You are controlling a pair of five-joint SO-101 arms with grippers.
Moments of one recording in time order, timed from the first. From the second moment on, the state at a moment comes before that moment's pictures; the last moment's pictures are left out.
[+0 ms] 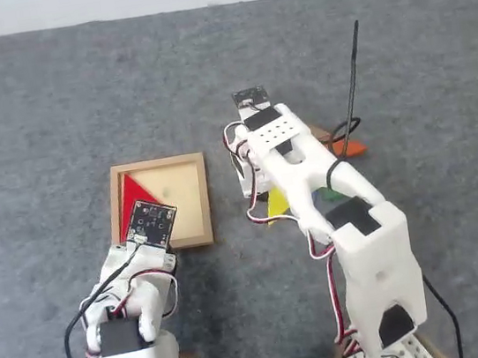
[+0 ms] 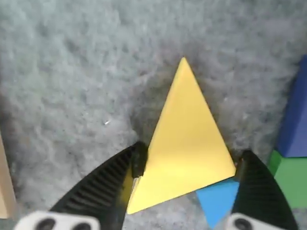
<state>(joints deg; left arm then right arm) -9.7 -97.0 97.4 63.1 -18.8 -28.9 32.2 -5.2 73.3 -16.2</state>
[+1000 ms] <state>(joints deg) -9.7 -97.0 97.4 63.1 -18.8 -22.6 33.1 -13.1 75.7 -16.2</state>
